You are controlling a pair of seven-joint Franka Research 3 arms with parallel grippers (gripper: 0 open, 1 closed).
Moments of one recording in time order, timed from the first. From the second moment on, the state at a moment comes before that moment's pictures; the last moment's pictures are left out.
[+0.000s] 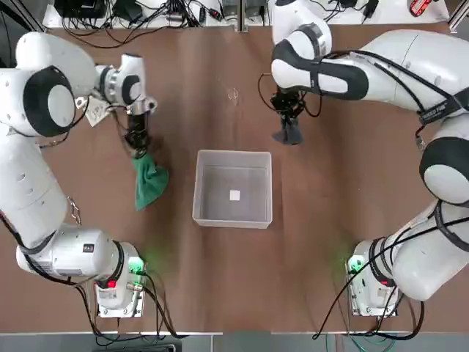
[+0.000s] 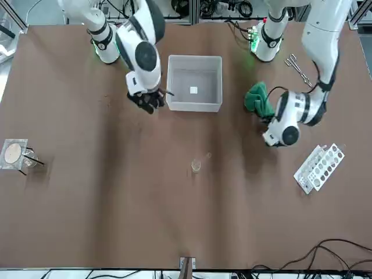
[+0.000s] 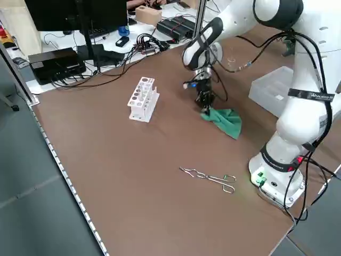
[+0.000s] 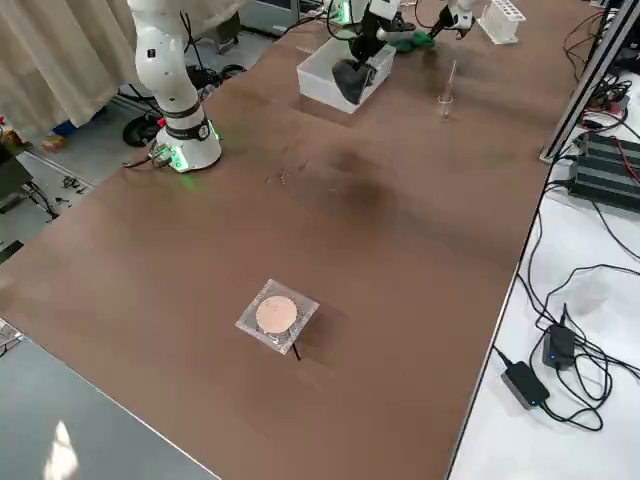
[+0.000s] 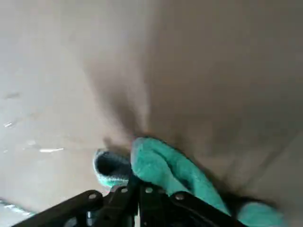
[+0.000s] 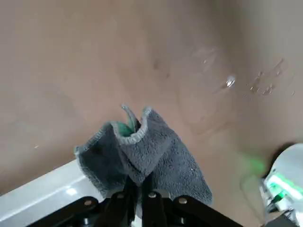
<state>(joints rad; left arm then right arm) -0.06 0.46 -0.16 -2.13 0.12 2.01 -0.30 0.70 0.21 -0.02 -1.88 0.06 1.76 1.08</state>
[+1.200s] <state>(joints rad) -0.05 -0.02 -0.60 -1.90 -0.29 1.38 -0.52 0.31 0.10 -0.02 -2.29 0.05 2.10 0.46</state>
